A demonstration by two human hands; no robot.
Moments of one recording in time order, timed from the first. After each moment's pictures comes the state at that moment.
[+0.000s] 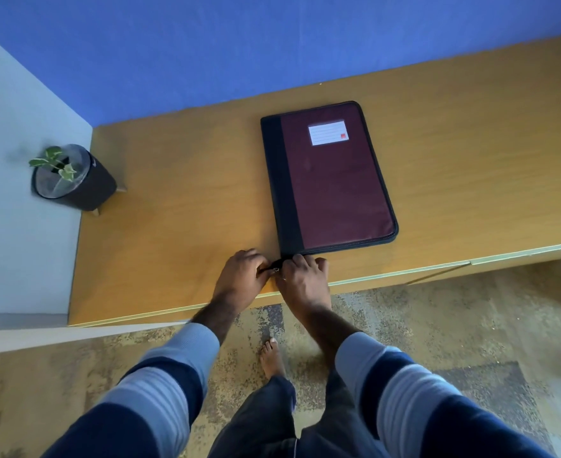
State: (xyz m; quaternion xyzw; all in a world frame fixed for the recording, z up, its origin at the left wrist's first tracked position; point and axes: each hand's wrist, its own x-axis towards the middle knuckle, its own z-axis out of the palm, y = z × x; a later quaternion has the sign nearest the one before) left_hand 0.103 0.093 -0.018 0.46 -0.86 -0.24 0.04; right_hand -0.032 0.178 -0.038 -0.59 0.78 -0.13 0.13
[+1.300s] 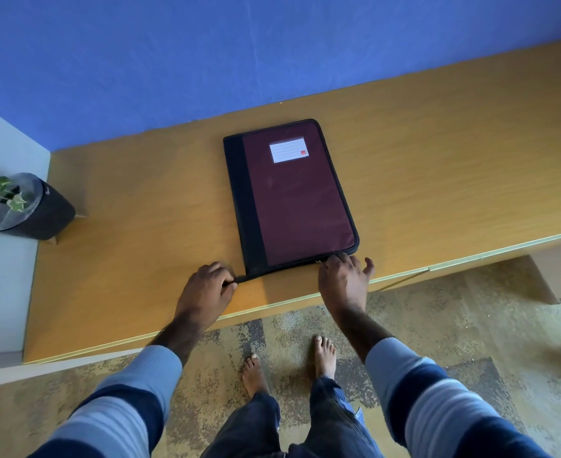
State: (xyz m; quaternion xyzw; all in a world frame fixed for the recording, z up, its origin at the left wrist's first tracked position) left_hand 0.097 0.085 -0.012 0.45 -0.87 -0.20 0.01; right_hand -0.156 0.212 -0.037 -0.43 0.89 -0.16 0.06
